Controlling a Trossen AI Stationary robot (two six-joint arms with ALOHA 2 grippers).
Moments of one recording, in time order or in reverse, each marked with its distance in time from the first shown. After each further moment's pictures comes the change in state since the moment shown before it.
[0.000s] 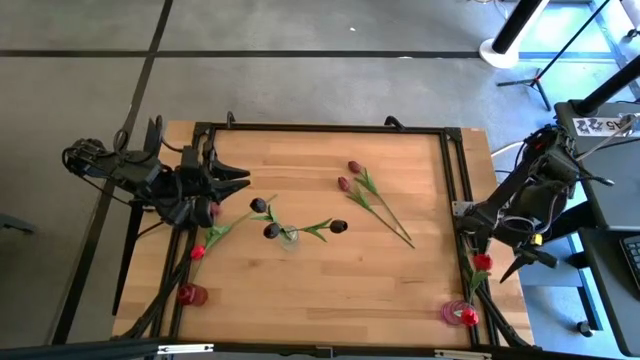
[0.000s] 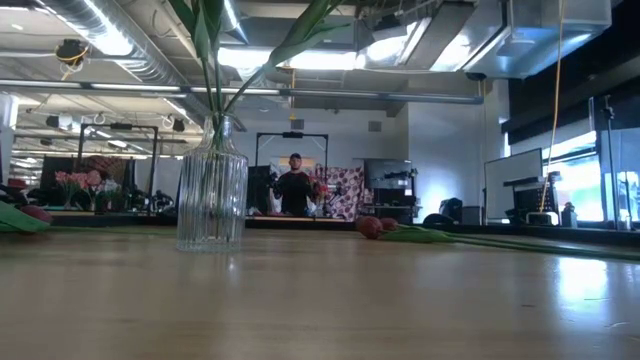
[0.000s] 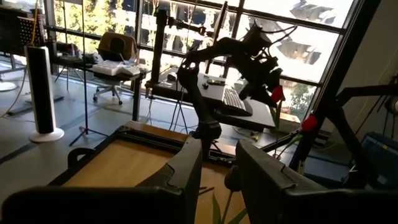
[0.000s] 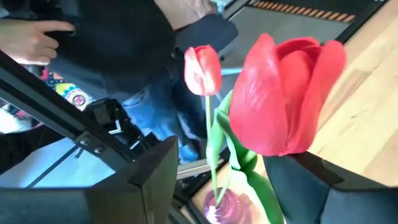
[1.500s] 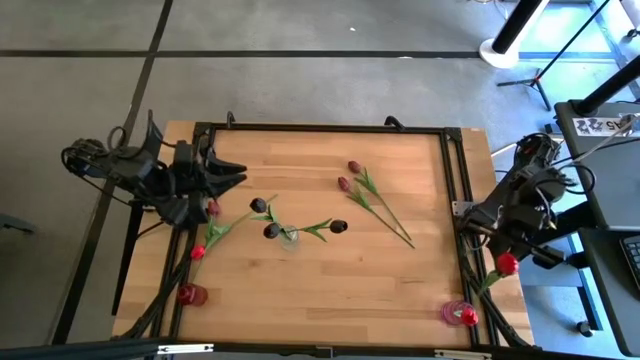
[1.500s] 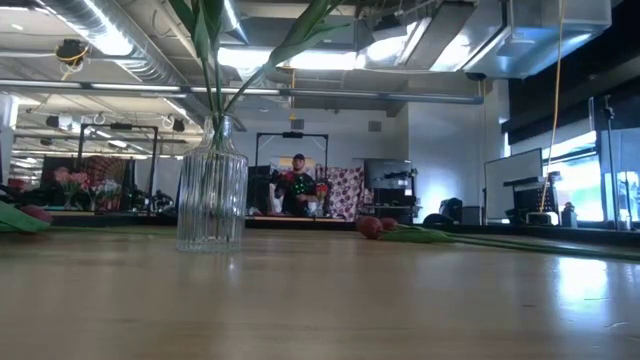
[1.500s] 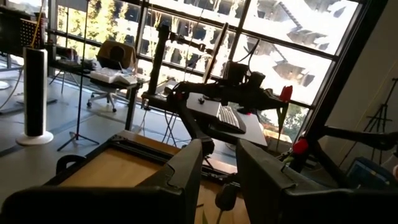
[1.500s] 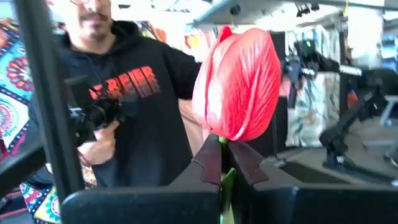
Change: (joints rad) left arm 0.000 -0.014 0.000 0.066 -0.011 -0.035; right arm 0.001 -0.267 -0.435 0.878 0.045 -0.157
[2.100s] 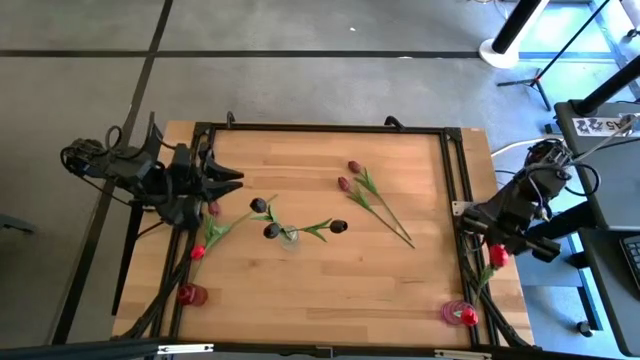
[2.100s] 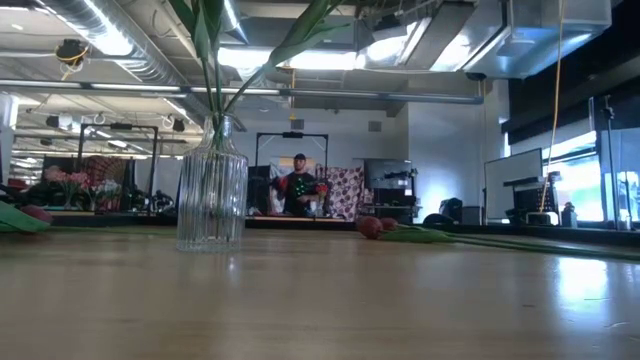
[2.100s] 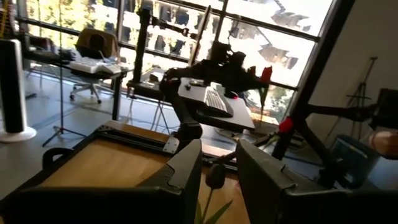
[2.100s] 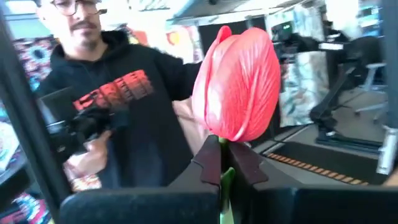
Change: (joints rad) left arm 0.000 -0.031 0.000 -0.084 0.086 0.000; right arm -0.157 -0.003 0.043 -0.078 -0.111 0.147
